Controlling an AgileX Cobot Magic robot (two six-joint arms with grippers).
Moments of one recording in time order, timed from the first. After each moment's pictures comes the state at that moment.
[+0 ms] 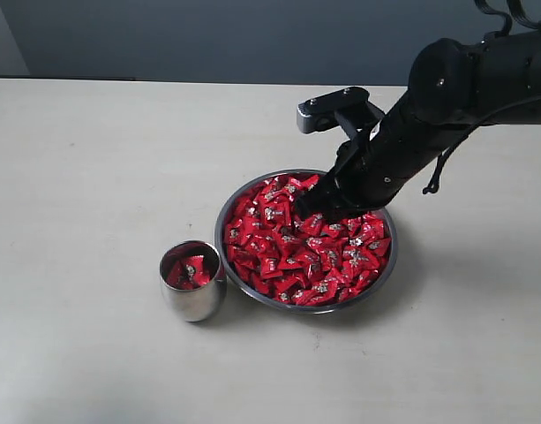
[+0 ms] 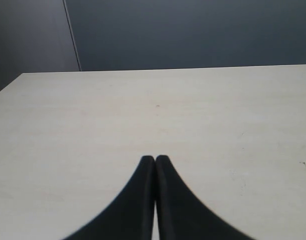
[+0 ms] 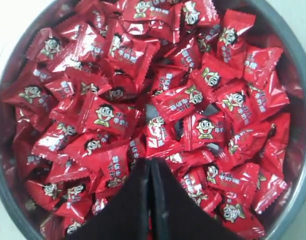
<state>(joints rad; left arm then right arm) 0.16 0.00 0.00 0.04 0.29 -0.02 0.62 1.77 -1.09 0.32 0.63 -0.34</state>
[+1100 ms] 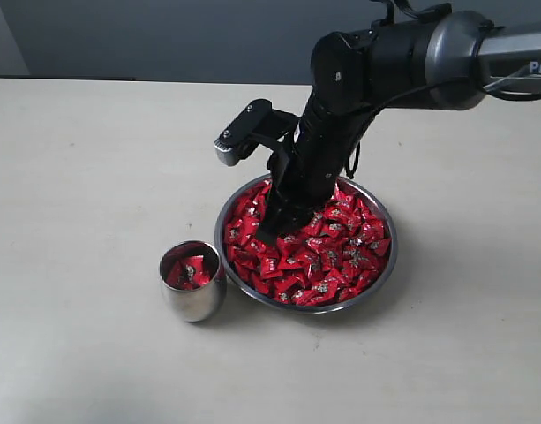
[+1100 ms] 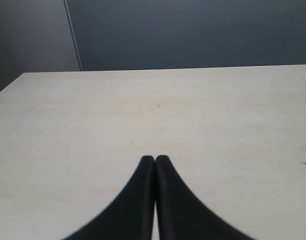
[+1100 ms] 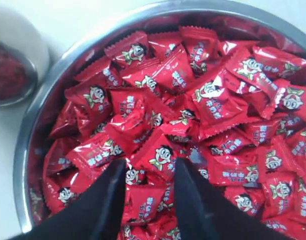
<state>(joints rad) 0.17 0.00 0.00 0.04 0.29 -0.02 0.77 1.95 -1.36 0.18 0.82 -0.55</state>
